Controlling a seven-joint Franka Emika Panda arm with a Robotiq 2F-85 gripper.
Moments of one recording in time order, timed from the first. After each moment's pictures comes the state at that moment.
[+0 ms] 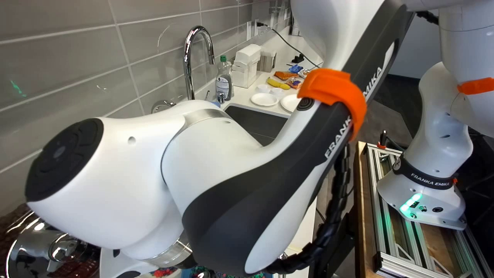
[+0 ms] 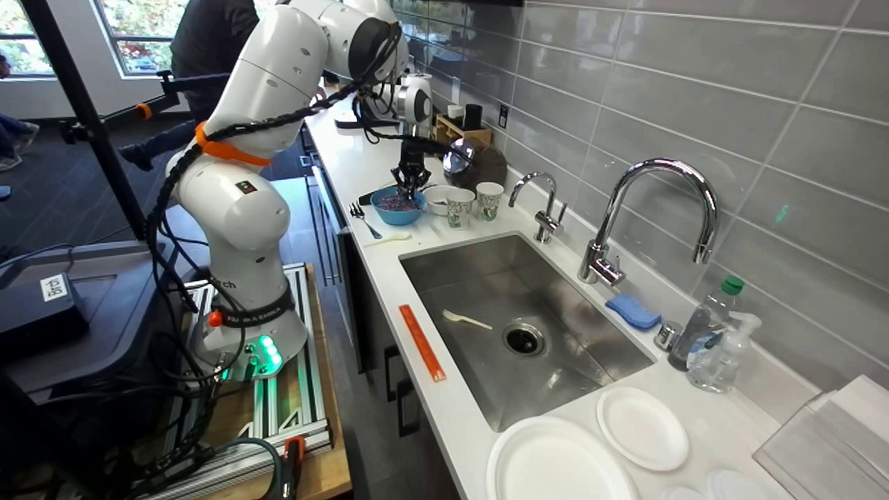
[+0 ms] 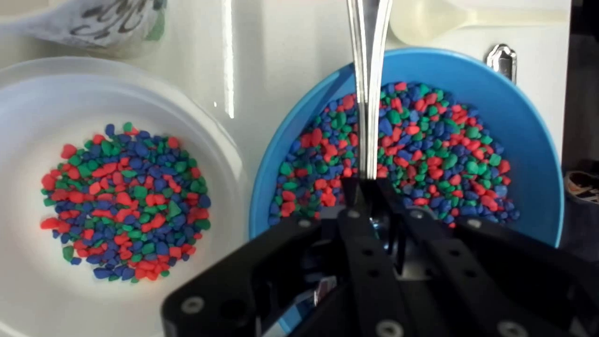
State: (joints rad) arm 0.47 0.63 0.39 -1.69 -0.34 1.96 -0.61
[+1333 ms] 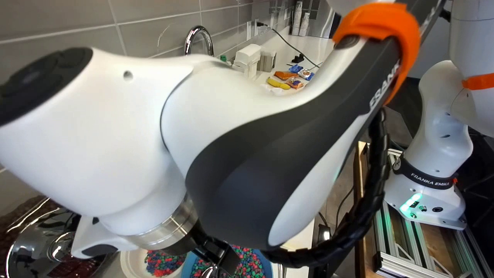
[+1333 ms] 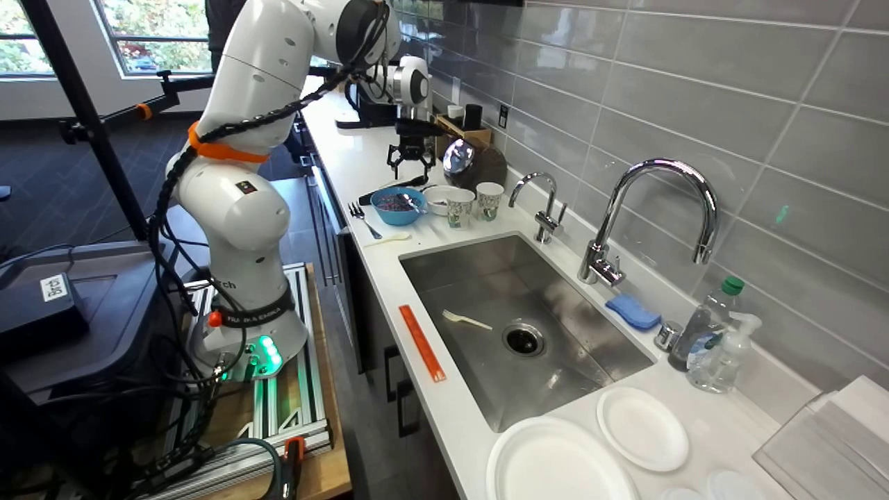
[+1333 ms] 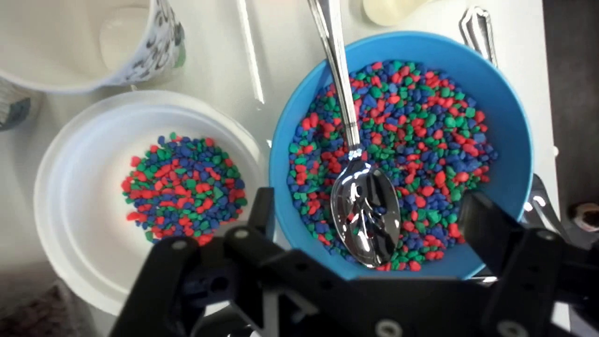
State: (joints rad) arm 0.47 0.52 0.39 -1.72 -0.32 1.96 -0.42
